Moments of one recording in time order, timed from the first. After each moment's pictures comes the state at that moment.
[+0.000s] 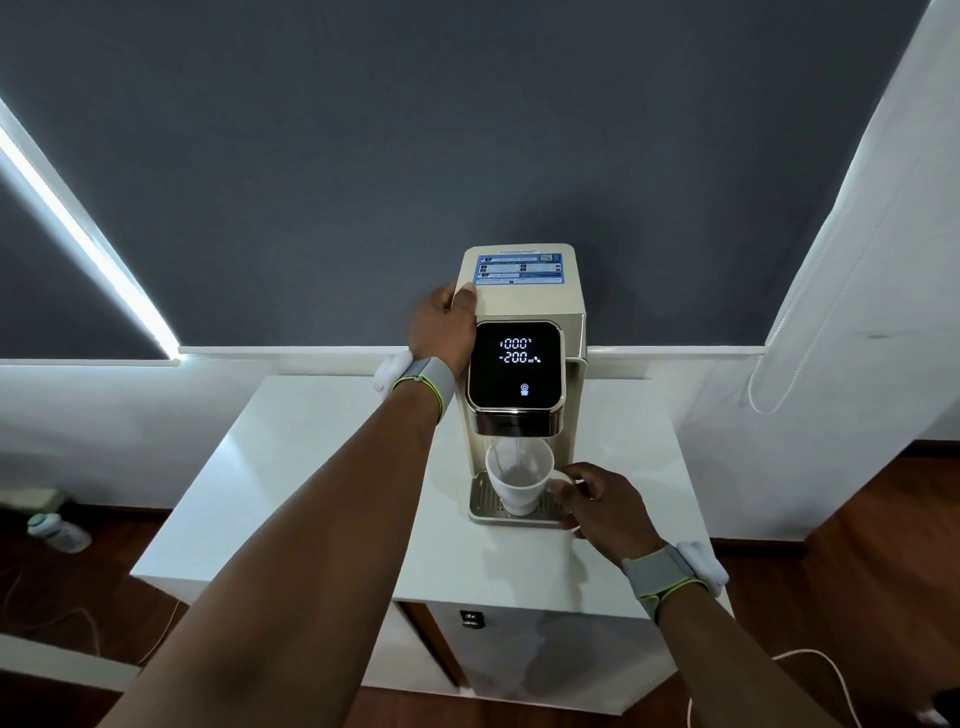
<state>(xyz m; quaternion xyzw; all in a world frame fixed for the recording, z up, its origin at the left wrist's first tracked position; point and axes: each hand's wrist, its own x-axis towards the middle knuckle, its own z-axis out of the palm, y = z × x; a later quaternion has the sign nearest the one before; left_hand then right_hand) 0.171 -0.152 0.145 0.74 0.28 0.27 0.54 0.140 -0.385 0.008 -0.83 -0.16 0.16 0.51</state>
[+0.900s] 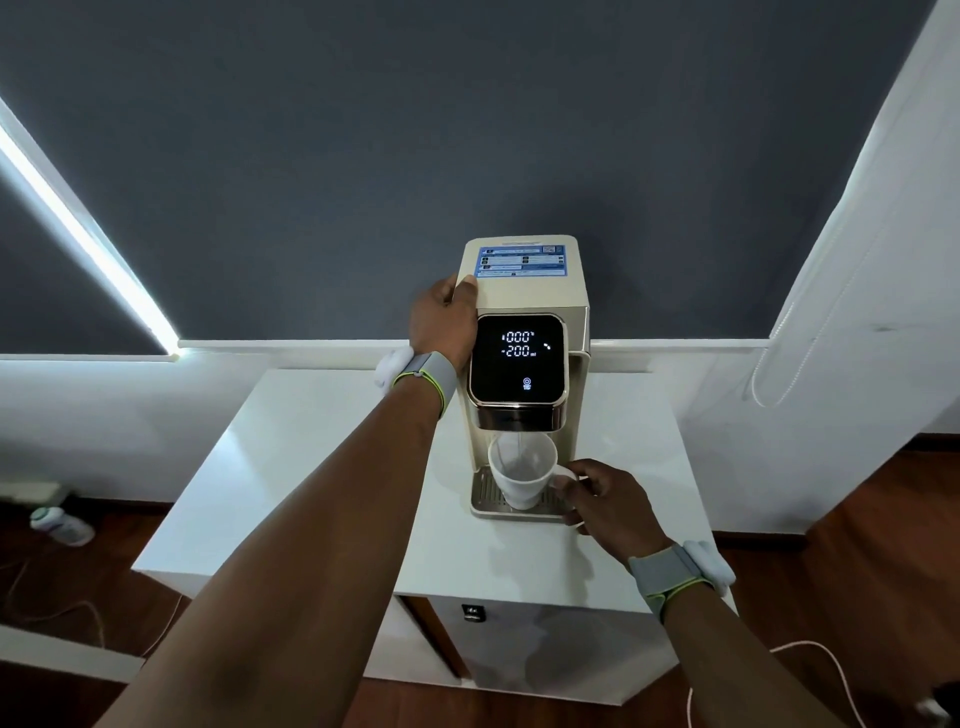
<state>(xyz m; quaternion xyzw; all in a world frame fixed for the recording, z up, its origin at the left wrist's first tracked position) 0.172 -0.150 0.140 0.75 0.27 0.29 0.53 0.139 -0.386 0.006 -0.83 -0.15 0.16 0.51</state>
